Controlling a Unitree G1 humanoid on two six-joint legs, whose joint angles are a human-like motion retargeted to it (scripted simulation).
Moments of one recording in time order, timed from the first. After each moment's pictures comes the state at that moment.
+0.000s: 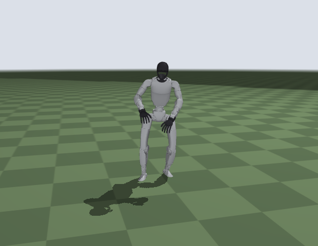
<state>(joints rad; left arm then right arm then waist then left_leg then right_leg) -0.92 0.38 -0.93 0.88 0.59 -0.02 0.17 -0.83 -0.61 0.61 0.50 -0.57 0.08 -0.16 -0.09 0.02 0.43 -0.39 0.16 0.19 0.78 -0.52 0.06 -0.42 -0.15 -0.32 0.55 -0.29 0.06</state>
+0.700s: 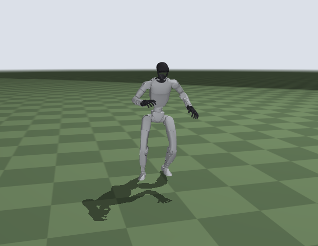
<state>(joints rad) 0.01 0.65 0.02 0.04 0.45 -0.07 0.28 -0.51 -0.74 0.12 -0.10 -0.53 -0.04 -0.22 0.00 0.11 0.43 -0.45 0.19 0.11 1.03 -0.44 0.10 -0.34 -0.13 -0.31 0.64 -0.40 -0.06</state>
